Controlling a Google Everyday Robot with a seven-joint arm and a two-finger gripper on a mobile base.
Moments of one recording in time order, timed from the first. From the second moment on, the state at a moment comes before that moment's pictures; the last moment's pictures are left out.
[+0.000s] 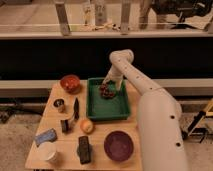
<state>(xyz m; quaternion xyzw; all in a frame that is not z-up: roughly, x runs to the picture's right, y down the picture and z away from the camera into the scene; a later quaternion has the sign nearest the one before) 0.055 -0.035 0.965 -0.20 -0.20 -0.51 0.81</state>
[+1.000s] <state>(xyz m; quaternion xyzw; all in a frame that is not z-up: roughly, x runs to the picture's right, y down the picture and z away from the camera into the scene) 0.013 0.003 0.991 -0.19 -0.24 -0.57 0.76</state>
